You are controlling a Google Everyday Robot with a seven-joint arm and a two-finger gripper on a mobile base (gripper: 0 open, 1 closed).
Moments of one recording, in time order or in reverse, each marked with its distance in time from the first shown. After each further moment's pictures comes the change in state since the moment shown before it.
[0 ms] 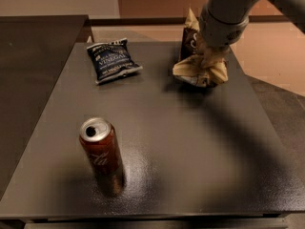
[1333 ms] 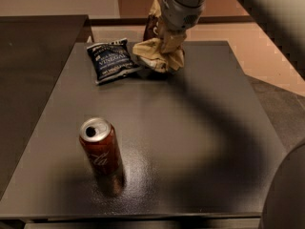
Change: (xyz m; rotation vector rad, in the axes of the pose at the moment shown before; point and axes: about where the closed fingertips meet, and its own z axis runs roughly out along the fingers) arm -0.075 -0.085 0.009 0.057 -0.190 -0.001
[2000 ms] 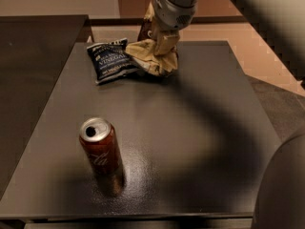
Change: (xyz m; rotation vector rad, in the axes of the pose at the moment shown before) arm -0.018 -0.005 0.007 -0.015 -0.044 0.009
